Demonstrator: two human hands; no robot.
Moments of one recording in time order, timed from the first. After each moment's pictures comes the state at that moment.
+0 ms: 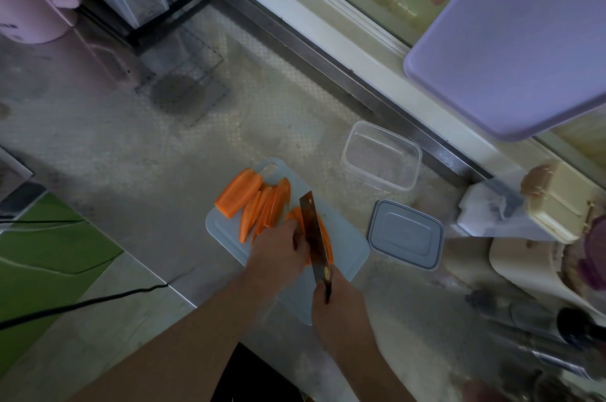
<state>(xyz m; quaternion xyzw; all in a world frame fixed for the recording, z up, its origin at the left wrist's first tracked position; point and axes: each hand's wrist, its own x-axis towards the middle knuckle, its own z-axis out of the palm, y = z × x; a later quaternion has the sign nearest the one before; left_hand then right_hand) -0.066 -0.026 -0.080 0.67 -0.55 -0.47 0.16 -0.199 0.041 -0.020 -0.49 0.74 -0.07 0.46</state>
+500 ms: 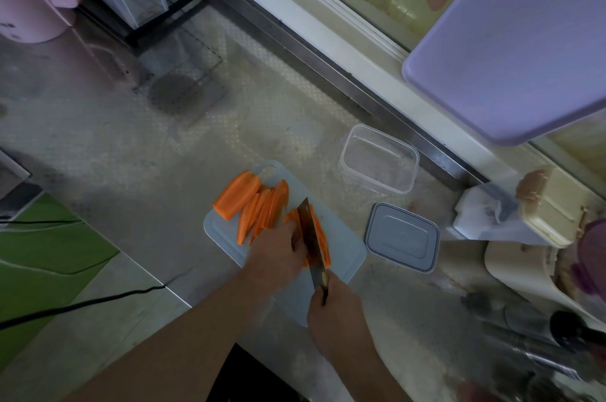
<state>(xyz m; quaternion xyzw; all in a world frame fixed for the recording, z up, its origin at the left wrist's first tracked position) -0.066 -0.032 -0.075 0.67 -0.56 -0.48 0.12 -0.198 0.040 -0.014 -0.50 0.74 -0.03 0.44</state>
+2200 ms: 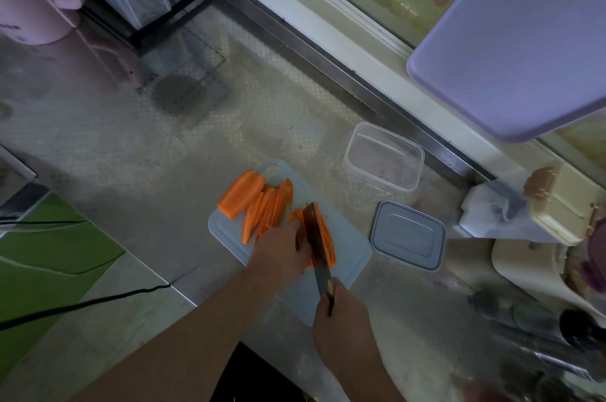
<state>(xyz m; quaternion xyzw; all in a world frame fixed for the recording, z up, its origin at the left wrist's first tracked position) -0.062 -0.033 -0.081 0.65 -0.57 -0.49 0.14 -0.196 0.052 -0.007 -0.49 0.75 -0.01 0.44</state>
